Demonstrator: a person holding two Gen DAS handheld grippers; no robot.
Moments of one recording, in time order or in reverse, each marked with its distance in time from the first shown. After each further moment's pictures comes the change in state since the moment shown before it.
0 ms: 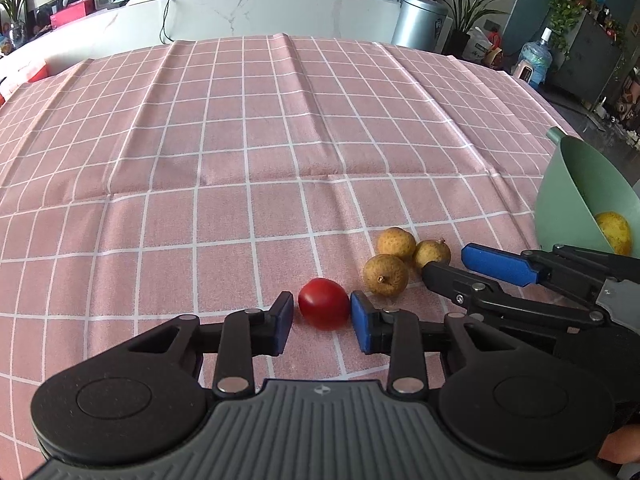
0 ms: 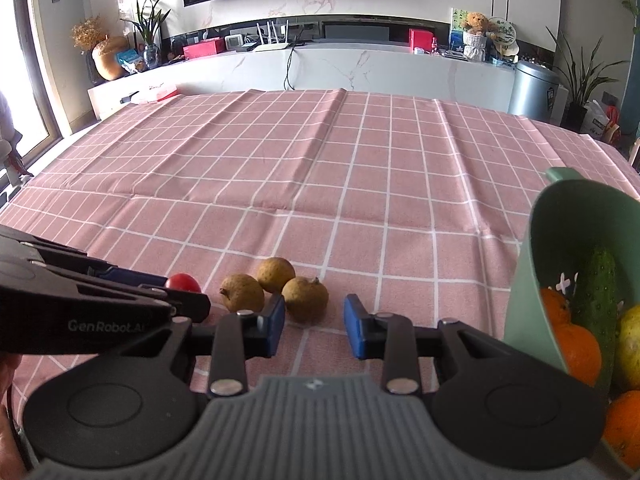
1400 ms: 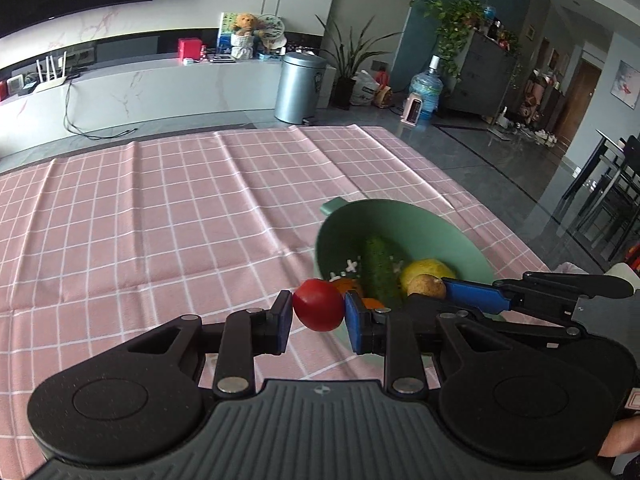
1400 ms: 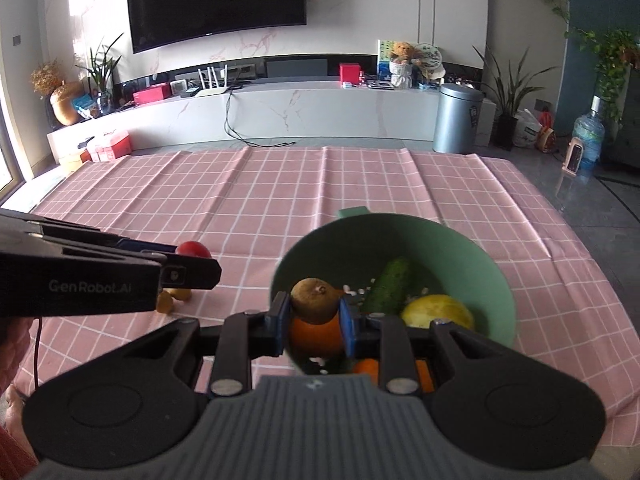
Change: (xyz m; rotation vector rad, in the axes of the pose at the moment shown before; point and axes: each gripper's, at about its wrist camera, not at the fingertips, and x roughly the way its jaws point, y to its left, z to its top) left arm -0.067 -0.137 0.027 0.185 -0.173 -0.240; right arm -0.143 -0.092 -0.005 0.091 -0.097 -0.147
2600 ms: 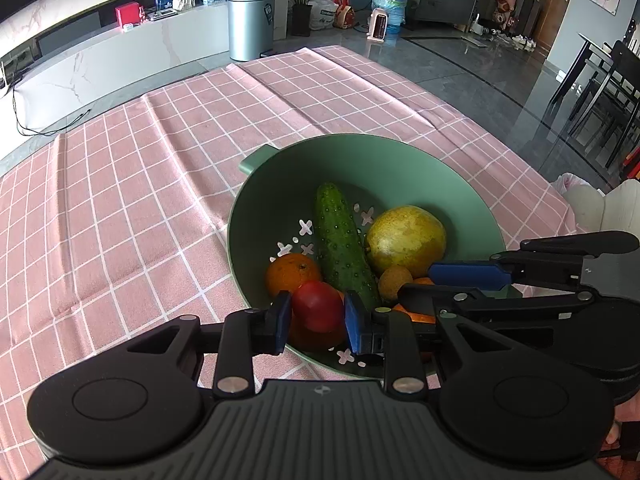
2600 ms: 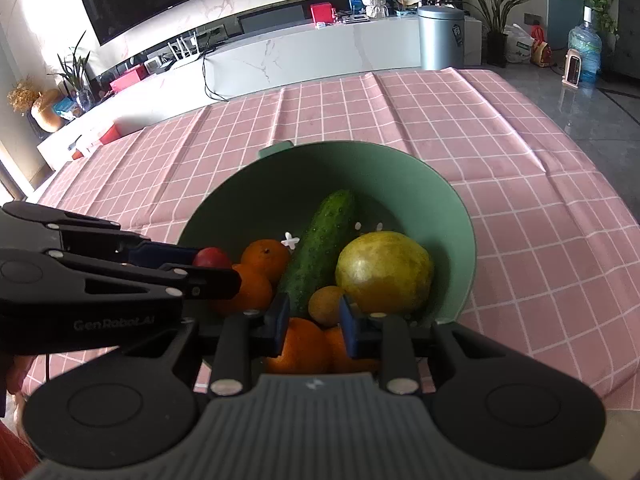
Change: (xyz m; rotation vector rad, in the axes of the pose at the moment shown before) left arm 0.074 -0.042 0.009 0.170 0.227 -0.005; right arm 0.040 -0.071 -0.008 0.161 0.175 0.063
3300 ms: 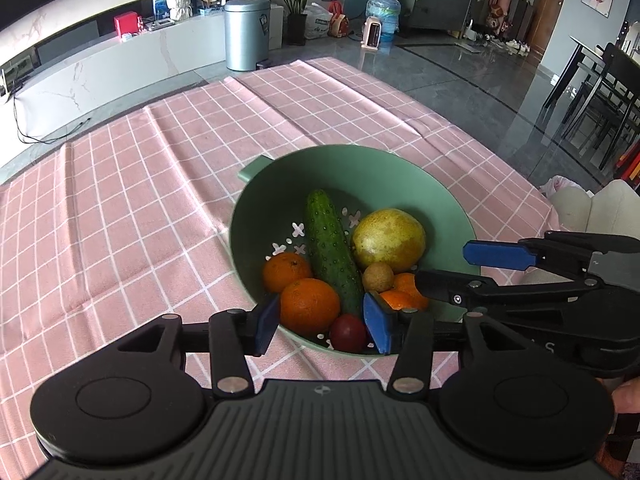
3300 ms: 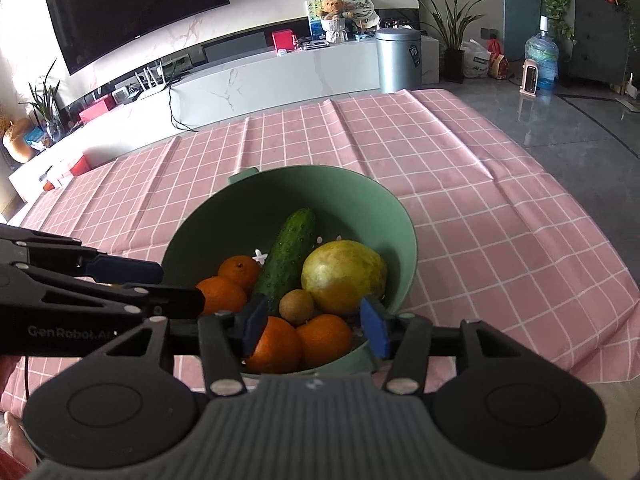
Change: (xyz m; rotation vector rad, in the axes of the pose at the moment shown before) left arm -0.030 -0.006 -0.005 0.008 -0.028 -0.001; right arm -0.035 -0.001 -0.011 0.057 -0.088 -0.099
